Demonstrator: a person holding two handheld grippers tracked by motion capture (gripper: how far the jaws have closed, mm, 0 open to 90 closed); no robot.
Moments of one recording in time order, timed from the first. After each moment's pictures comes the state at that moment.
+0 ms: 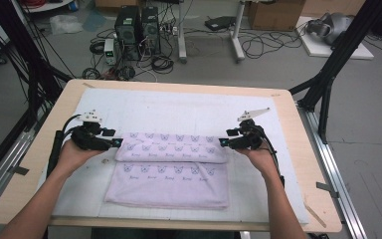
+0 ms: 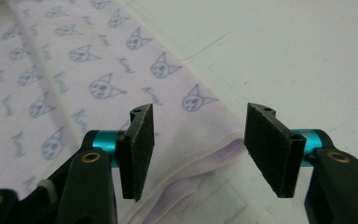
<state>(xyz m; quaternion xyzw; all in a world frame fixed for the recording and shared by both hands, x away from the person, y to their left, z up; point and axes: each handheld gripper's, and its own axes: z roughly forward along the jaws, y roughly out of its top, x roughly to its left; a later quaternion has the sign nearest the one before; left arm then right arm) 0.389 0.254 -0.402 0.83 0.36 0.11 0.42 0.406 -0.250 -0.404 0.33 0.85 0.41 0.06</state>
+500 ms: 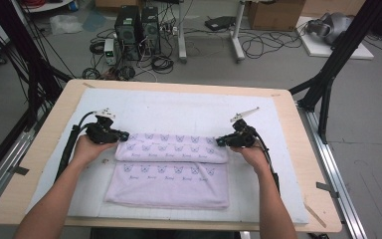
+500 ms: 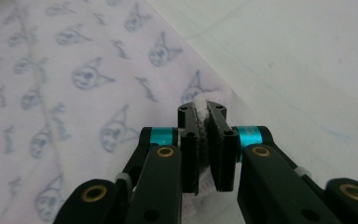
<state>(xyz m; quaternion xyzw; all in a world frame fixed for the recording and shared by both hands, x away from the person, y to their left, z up) 0.412 0.243 -0.417 0.84 0.36 0.09 0.40 0.424 -0.242 -0.426 0.32 0.86 0.40 0.00</state>
